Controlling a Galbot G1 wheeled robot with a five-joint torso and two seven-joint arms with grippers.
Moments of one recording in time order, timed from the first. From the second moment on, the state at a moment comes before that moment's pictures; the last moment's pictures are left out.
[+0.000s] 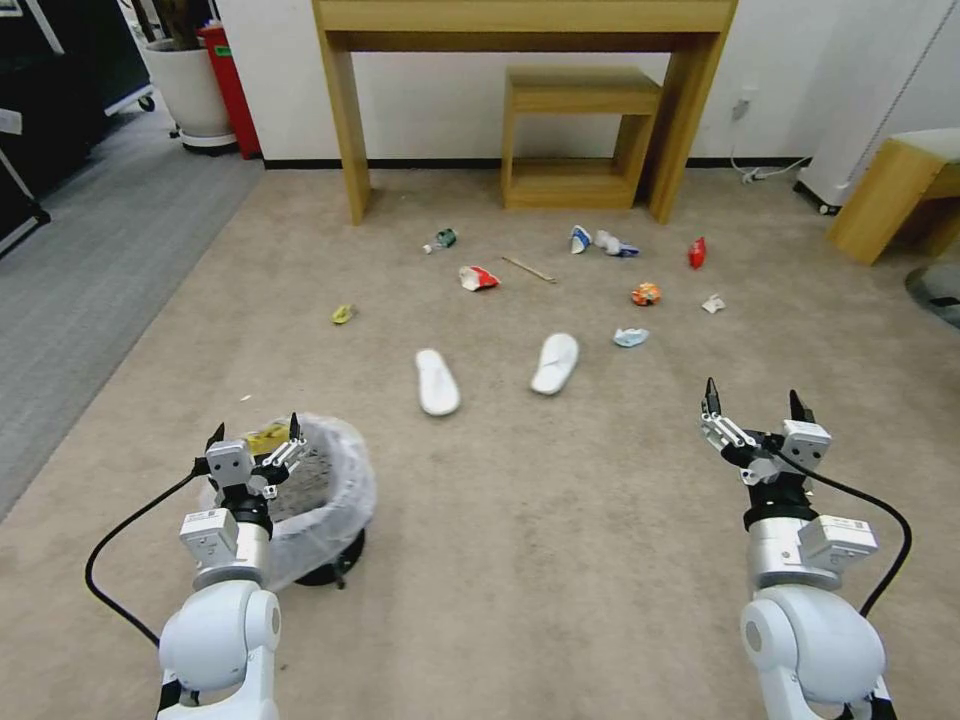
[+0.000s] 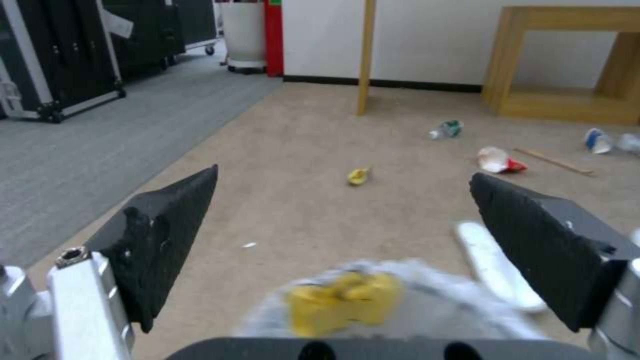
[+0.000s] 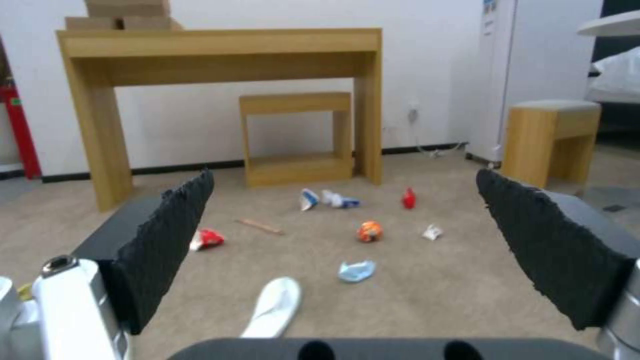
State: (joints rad) left arm 1.36 -1.61 -0.75 -2.04 -0.03 0.17 0.00; right arm -1.44 1.44 0.69 2.15 0.20 -0.03 0.12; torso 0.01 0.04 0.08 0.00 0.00
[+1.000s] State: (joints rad) left arm 1.37 -1.61 -0.77 -2.00 -0.06 0.17 0.00; right arm -1.44 1.40 0.72 2.13 0.23 0.07 0.11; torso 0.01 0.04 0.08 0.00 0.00
